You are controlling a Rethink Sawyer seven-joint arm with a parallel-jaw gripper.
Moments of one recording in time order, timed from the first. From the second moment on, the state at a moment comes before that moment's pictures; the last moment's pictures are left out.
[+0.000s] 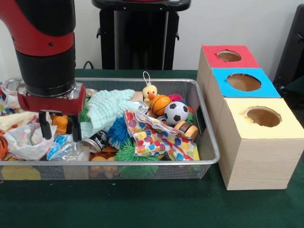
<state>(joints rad) -0.57 -0.42 0.26 1.09 -0.35 0.95 1.58</state>
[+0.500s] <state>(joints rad) -0.57 -0.39 0.26 1.09 -0.36 0.92 1.58</state>
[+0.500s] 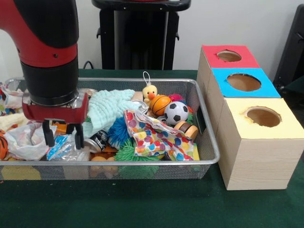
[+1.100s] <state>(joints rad) -0.57 -0.37 0.26 1.09 -0.36 0.91 1.58</state>
